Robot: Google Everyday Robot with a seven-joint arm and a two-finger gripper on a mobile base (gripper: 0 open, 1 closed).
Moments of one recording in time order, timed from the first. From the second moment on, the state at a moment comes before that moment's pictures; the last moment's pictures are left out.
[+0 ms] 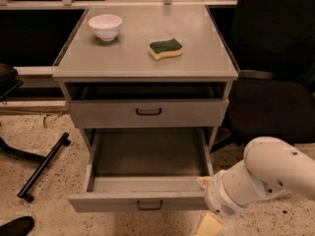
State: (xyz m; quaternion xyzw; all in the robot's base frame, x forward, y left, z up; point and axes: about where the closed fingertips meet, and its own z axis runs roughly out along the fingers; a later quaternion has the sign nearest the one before) arm 0.336 -0.100 0.647 -0.56 0.78 0.23 0.14
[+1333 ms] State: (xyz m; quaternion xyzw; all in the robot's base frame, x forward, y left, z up) arm 0.320 -0.062 0.452 -0.50 0.80 0.30 0.09
